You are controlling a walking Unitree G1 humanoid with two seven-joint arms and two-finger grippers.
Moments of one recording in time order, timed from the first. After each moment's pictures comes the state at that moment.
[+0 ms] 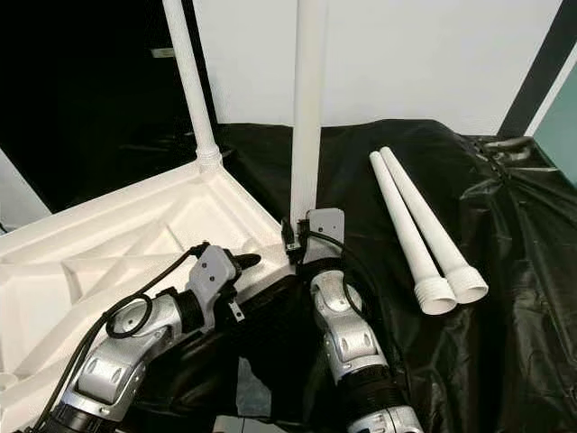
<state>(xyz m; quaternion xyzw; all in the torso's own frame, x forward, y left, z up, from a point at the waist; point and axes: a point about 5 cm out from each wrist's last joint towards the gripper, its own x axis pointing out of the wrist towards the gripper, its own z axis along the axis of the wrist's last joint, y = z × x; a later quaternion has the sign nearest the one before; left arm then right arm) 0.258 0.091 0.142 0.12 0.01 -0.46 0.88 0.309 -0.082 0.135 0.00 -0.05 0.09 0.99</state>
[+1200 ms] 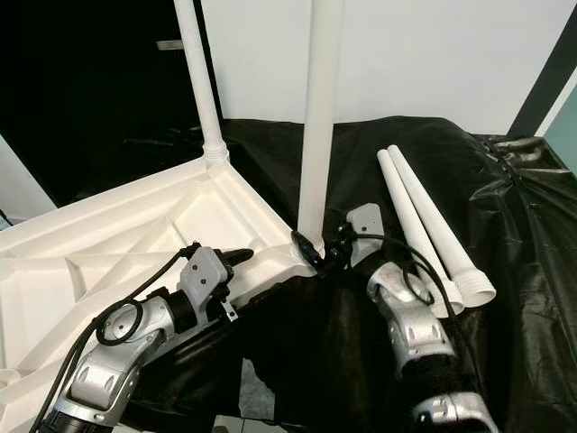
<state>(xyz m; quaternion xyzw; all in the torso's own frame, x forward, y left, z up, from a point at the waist) 0.252 0.095 0.145 0.13 -0.01 -0.45 0.88 0.326 -0.149 0.141 -0.07 -0.04 0.33 0.94</state>
